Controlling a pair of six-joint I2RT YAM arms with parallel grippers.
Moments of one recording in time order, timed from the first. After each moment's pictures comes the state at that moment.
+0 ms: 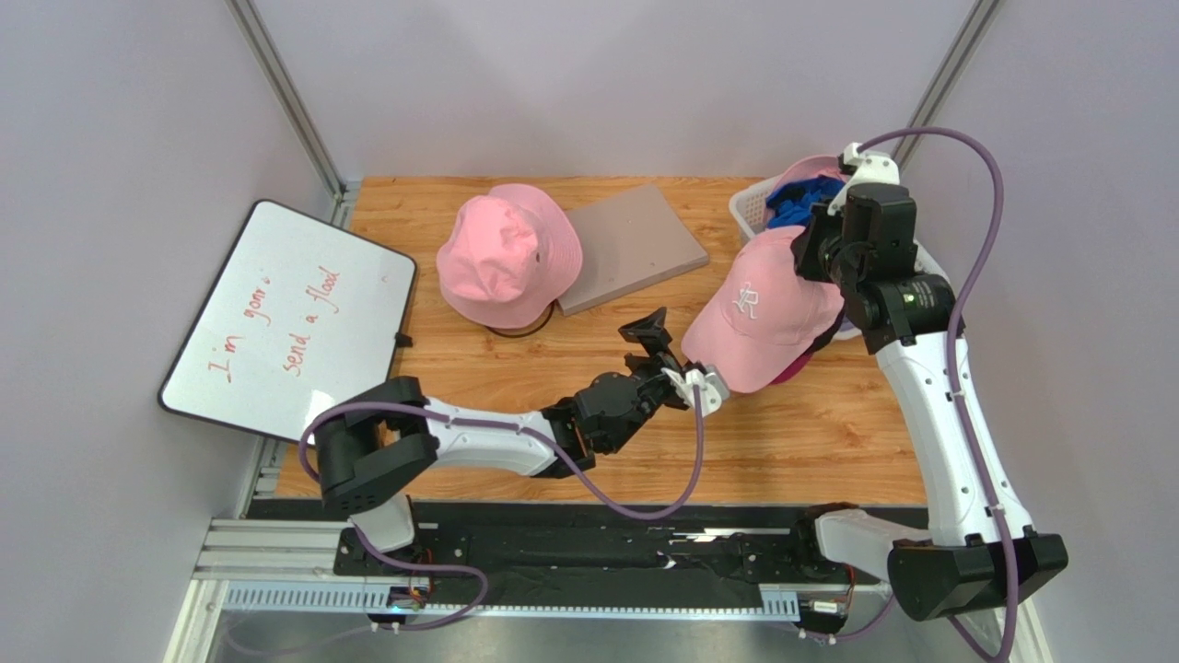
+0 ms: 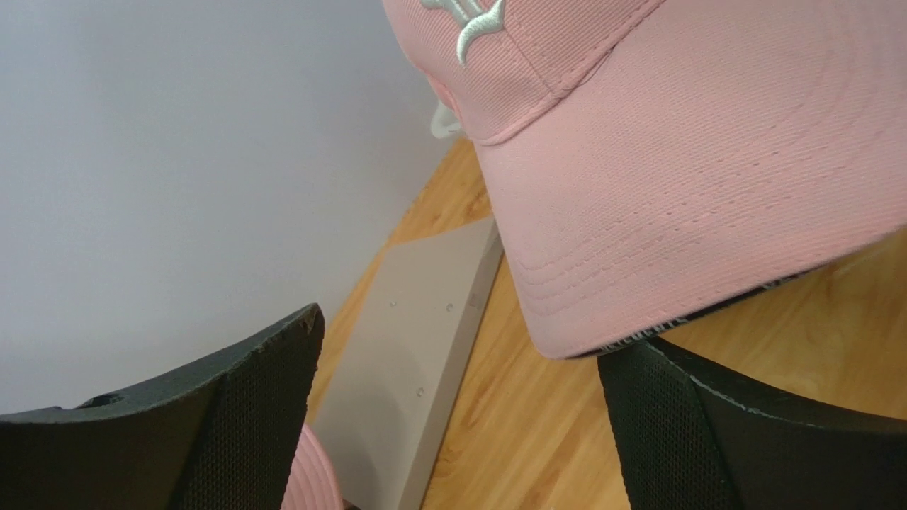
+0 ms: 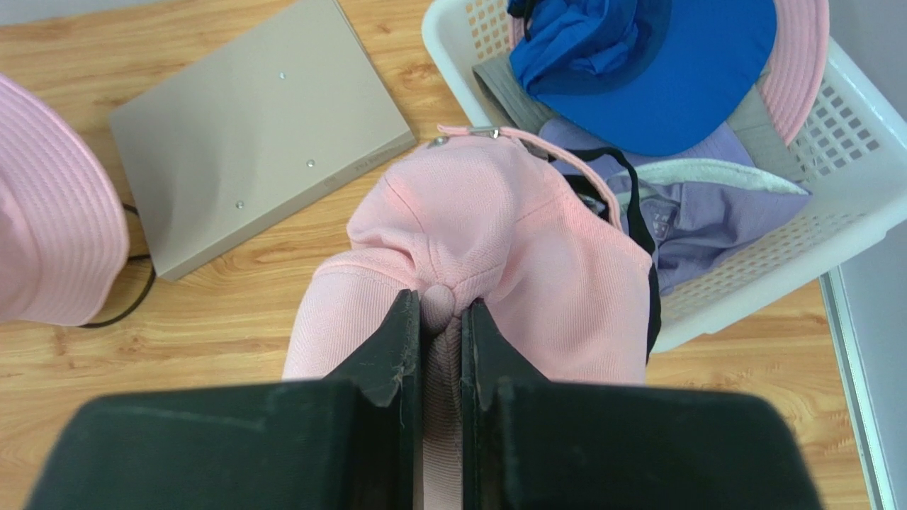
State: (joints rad) left arm -1.23 1.71 0.87 0.92 -0.49 0.78; right arm 0.16 1.17 1.42 -0.72 0.13 0.22
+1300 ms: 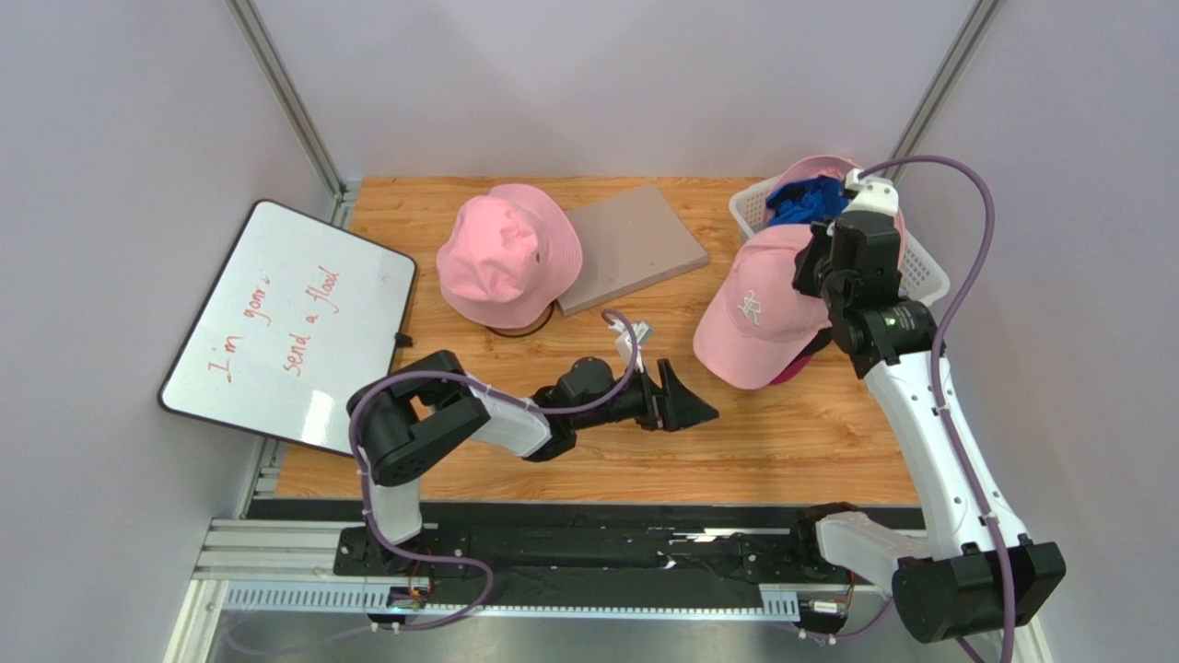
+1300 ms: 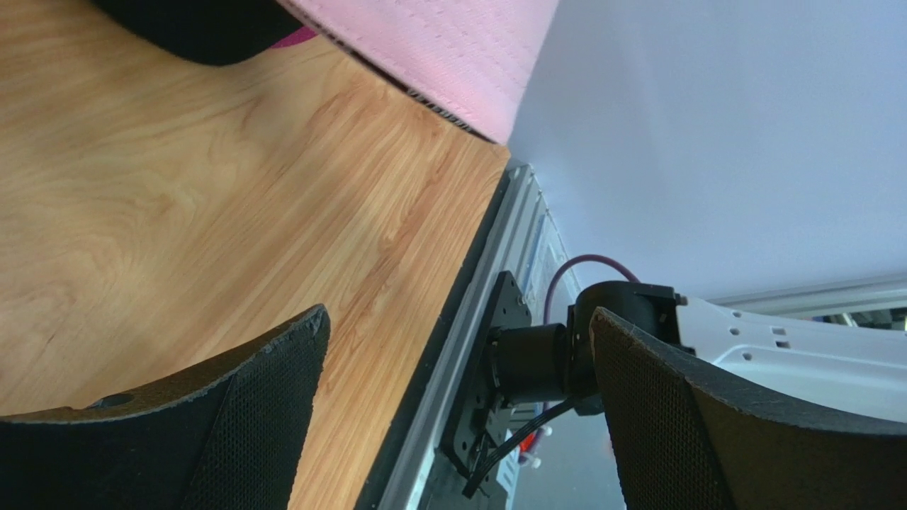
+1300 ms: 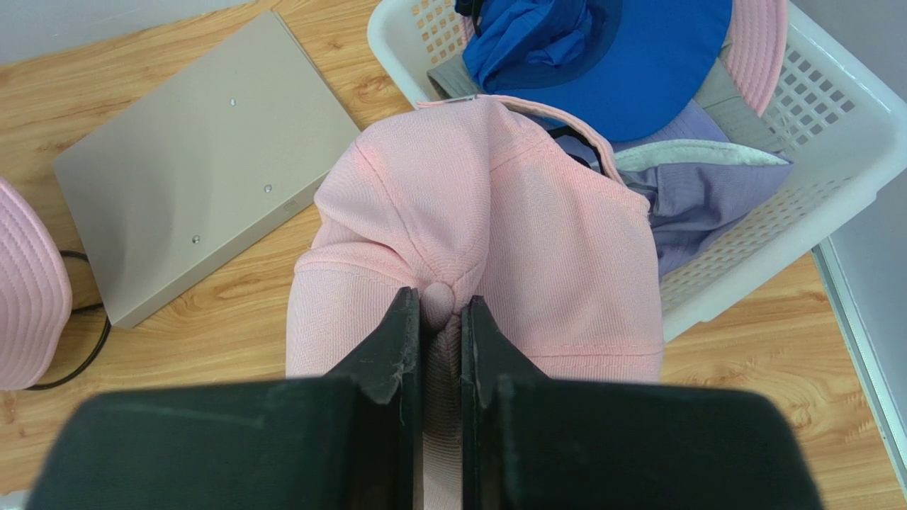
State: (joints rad) left arm -1.02 1.85 0.73 1.01 0.26 -1.02; right arm 0.16 1.10 1.20 -0.54 0.25 0.27
